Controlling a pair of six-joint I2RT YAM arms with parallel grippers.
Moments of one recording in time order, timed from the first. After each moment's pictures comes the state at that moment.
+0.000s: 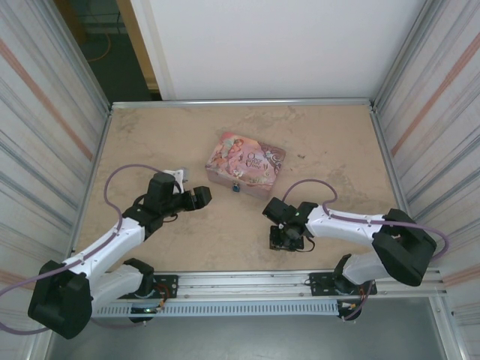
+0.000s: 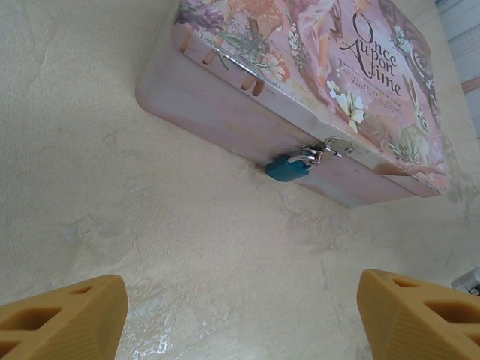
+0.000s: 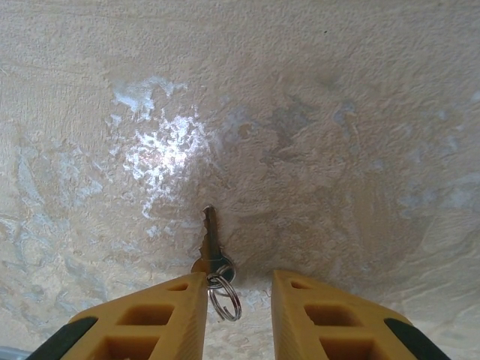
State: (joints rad) left arm -0.44 1.01 0.50 -0.14 0.23 -0.58; right arm 0.93 1.36 0.65 -0.69 -0.11 0.99
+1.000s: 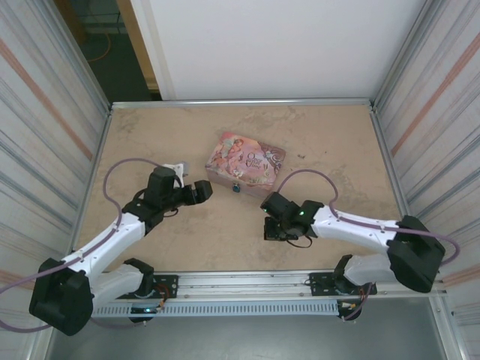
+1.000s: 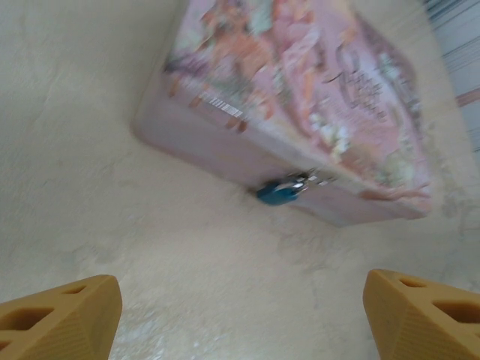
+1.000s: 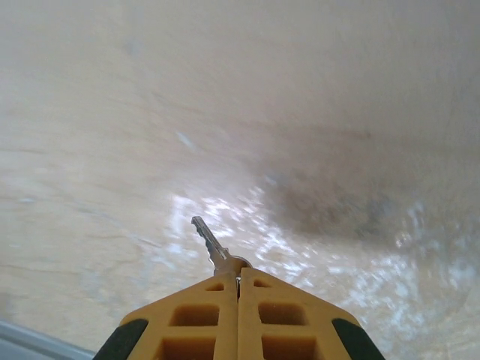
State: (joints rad) left arm -0.44 1.04 0.58 -0.16 0.22 -0.57; right arm 0.95 1.26 0.70 -0.59 -0.02 0.92
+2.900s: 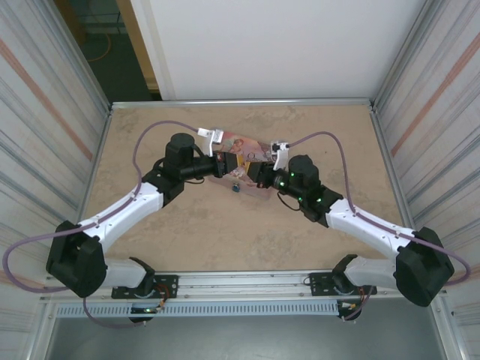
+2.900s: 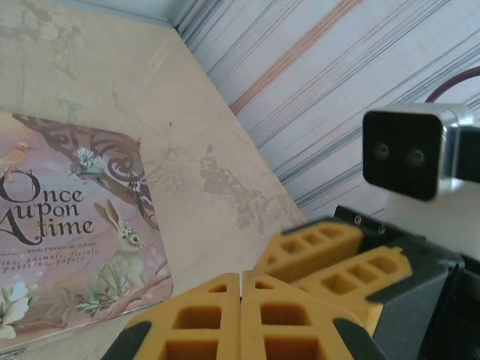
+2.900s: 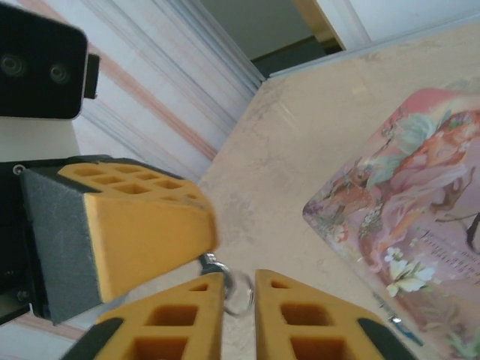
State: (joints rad) left arm -0.56 1.31 0.94 0.08 0.55 -0.58; right arm 0.69 1.19 0.72 0.28 -0.20 0.71
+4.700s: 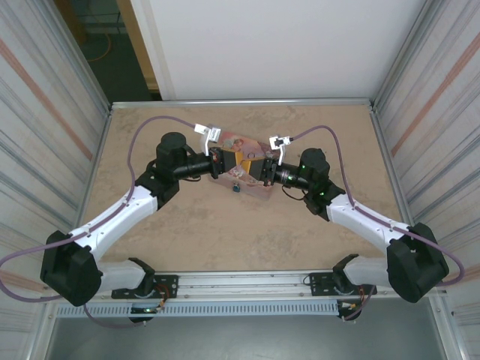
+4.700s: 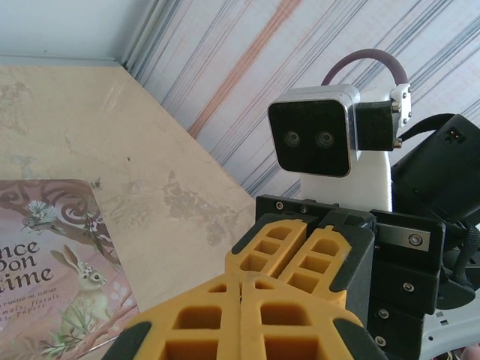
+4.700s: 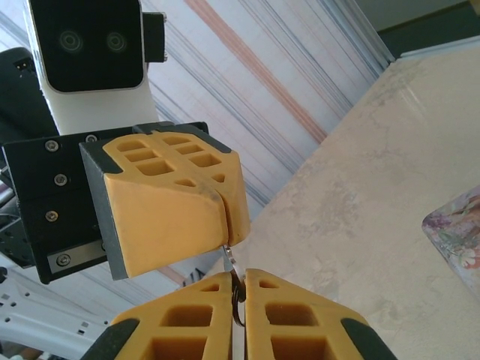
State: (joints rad) left arm -0.56 1.25 0.94 0.15 0.64 -0.52; right arm 0.59 1.24 0.71 0.52 -0.63 0.77
